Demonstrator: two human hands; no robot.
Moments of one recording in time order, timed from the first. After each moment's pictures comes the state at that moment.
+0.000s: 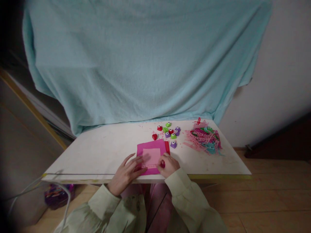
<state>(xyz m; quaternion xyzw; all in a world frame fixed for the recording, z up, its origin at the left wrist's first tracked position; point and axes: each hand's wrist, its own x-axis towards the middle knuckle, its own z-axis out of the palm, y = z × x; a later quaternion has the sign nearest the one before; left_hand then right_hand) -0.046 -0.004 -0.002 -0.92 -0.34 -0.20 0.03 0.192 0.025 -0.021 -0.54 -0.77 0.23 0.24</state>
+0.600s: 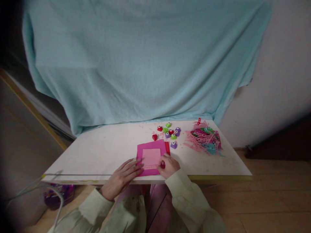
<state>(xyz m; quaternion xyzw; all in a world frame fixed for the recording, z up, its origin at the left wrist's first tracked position) -0.069 -0.009 -0.008 -0.94 -0.31 -0.15 -0.02 0.192 0.026 -0.019 -0.54 -0.77 0.23 0.24</state>
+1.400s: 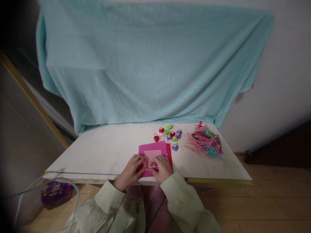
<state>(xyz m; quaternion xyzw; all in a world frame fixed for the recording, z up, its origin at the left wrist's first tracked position) -0.030 0.012 -0.013 -0.83 -0.45 -0.29 -0.17 0.158 0.021 -0.010 -0.46 -0.82 0.22 0.27</state>
